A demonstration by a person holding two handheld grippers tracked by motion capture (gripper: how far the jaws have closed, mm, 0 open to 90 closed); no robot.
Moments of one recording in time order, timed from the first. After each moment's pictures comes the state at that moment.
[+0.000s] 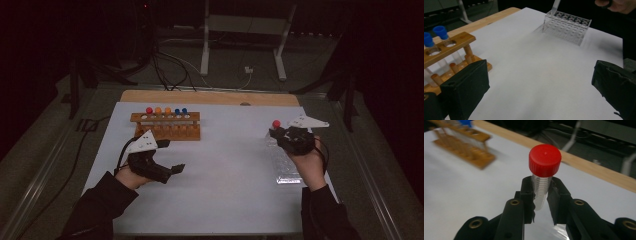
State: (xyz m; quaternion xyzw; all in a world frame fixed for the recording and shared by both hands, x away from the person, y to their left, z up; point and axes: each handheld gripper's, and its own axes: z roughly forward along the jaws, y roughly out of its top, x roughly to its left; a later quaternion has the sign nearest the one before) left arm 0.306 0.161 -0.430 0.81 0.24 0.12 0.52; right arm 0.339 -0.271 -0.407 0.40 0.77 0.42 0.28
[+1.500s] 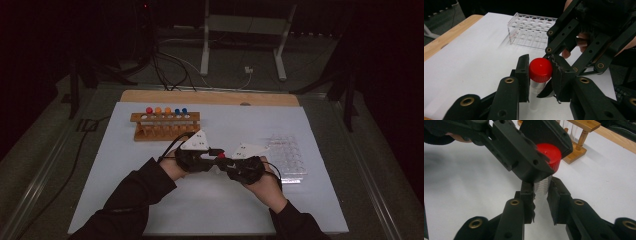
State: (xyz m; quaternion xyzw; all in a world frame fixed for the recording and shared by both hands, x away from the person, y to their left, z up) left arm 0.323 0.053 -0.422 0.86 0.11 0.10 0.50; right arm 0.294 -0.150 -0.445 0.26 0.85 0.43 0.16
